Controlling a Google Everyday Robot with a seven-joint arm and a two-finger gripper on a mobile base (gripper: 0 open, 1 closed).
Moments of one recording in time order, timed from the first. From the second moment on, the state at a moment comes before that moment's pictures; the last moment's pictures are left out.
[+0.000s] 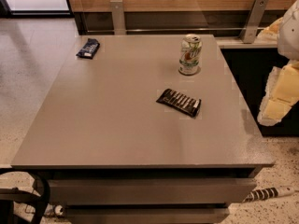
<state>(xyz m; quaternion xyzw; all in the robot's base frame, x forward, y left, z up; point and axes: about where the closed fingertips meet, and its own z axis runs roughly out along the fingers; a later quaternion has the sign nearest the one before) 0.438 -0.214 0.984 -0.60 0.78 -0.04 0.17</state>
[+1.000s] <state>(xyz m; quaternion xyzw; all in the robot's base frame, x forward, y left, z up) 0.452 -0.215 0.979 -0.59 0.78 -0.02 0.21</state>
